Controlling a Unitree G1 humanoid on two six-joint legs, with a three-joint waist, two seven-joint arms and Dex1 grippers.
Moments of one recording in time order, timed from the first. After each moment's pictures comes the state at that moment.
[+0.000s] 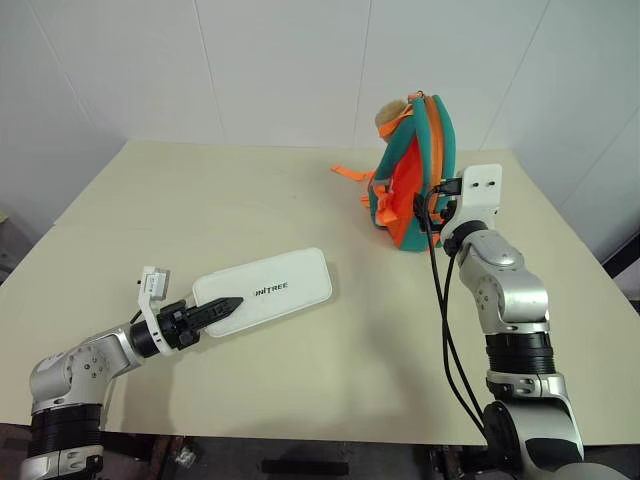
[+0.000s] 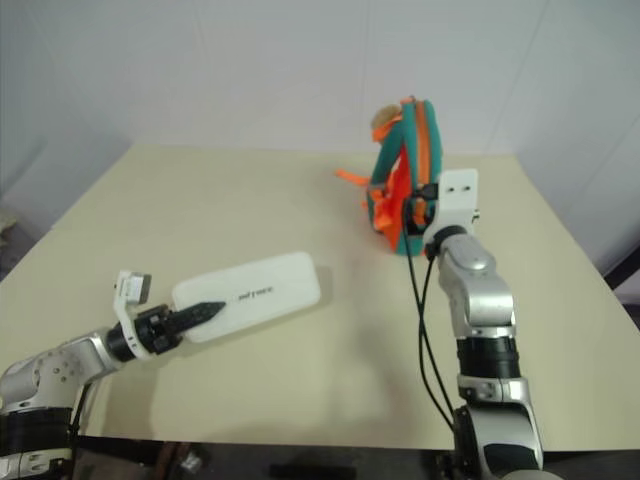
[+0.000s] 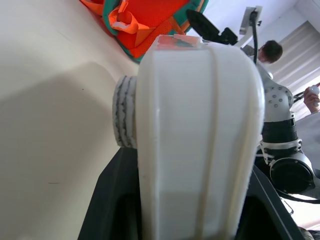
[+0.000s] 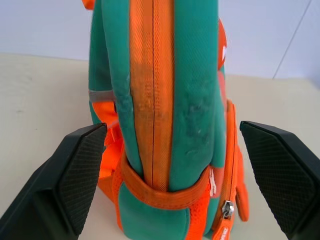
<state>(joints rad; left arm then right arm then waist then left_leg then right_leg) -0.41 0.61 0.39 0.16 -0.79 0.96 -1.03 -0.90 -0.29 -0.16 0.21 0.16 0.48 0.03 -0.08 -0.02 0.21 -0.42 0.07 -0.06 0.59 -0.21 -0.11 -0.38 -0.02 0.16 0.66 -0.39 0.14</state>
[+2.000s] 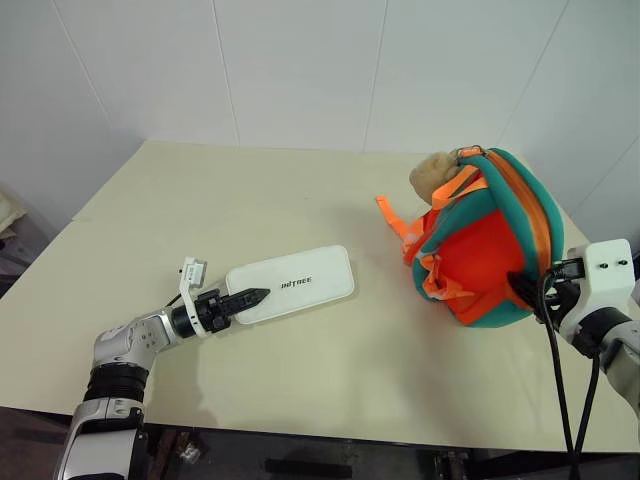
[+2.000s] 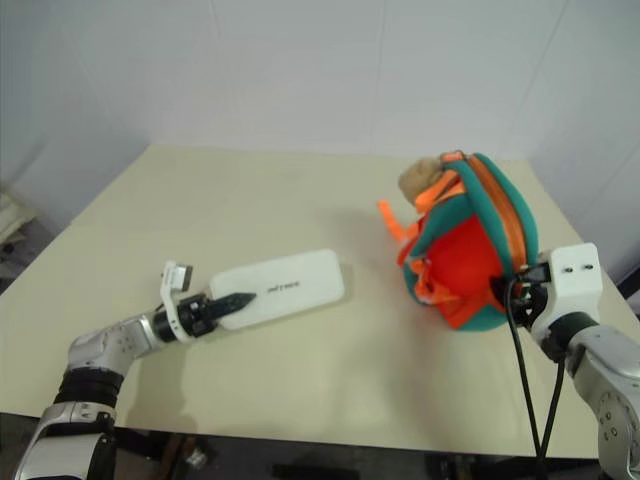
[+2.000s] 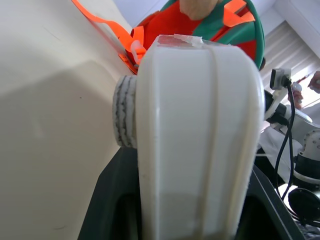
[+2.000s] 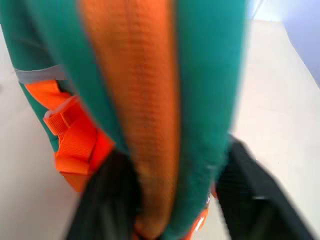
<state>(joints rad) -0.66 0.54 0.19 0.57 -0.66 0.75 -1.20 -0.21 -0.63 -0.56 -0.59 0.47 1.01 0.31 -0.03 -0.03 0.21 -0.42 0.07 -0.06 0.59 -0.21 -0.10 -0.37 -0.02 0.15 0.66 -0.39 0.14</state>
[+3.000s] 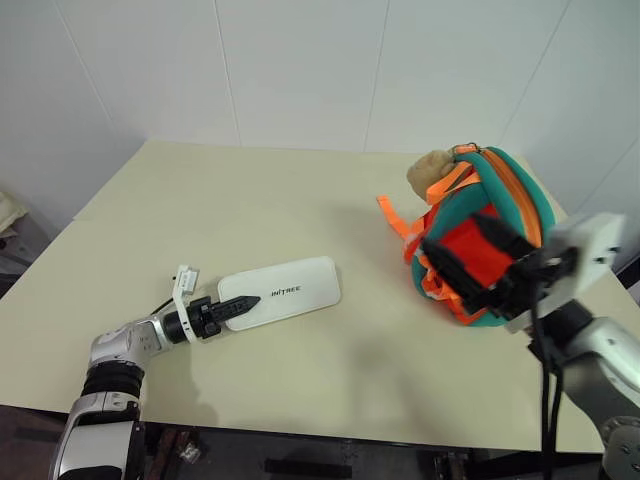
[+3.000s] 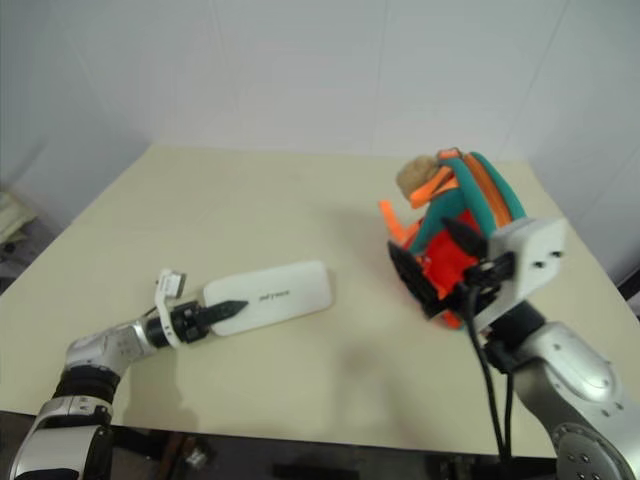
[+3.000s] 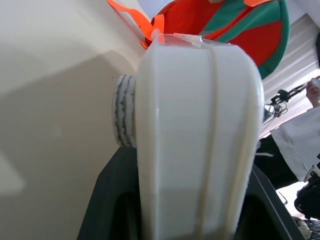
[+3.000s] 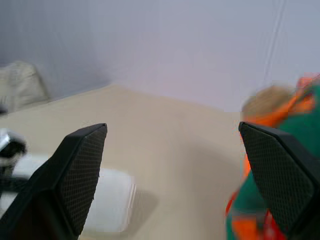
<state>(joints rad) -0.68 0.57 0.20 0.72 -0.56 0.66 -1.27 -0.29 -0.50 -0.40 -0.87 0.86 0.88 0.17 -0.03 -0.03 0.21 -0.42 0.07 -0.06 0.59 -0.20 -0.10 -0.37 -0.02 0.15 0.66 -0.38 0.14</state>
